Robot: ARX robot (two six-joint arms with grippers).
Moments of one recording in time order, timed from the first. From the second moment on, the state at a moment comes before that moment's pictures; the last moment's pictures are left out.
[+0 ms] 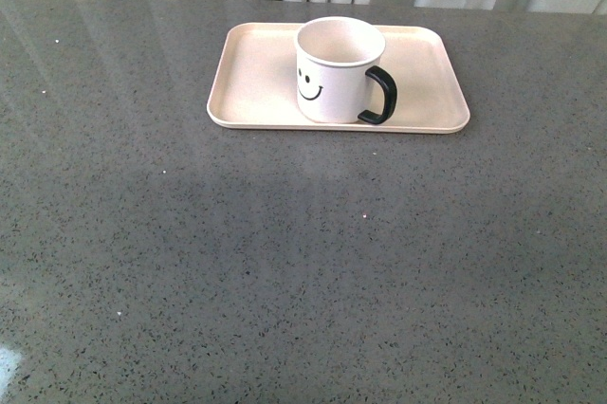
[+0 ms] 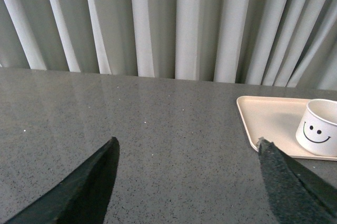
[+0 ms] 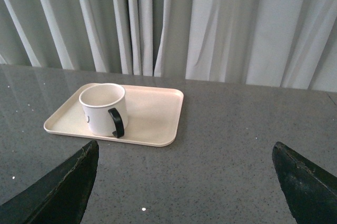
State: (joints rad) left arm 0.00 0.02 0.01 0.00 0.00 0.00; right arm 0.00 0.00 0.02 0.00 0.00 -0.01
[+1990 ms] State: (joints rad) left arm 0.00 0.02 0.01 0.00 0.00 0.00; right arm 0.17 2.23 1.73 -0.43 -0.11 0.18
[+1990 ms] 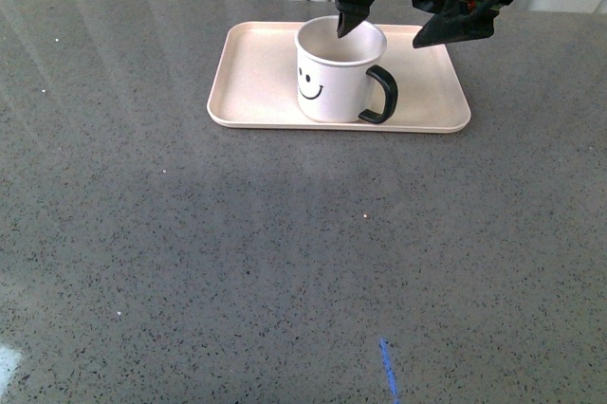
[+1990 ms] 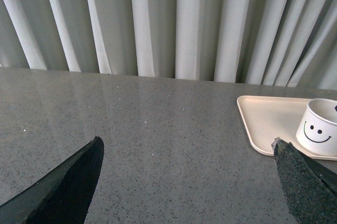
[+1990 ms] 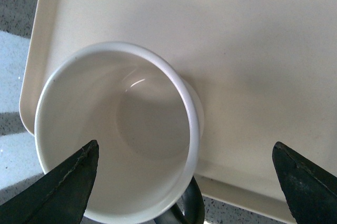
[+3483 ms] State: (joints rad) left arm 0.00 0.02 0.01 0.00 0.00 0.00; right arm 0.16 2.33 1.97 -0.61 -0.07 -0.01
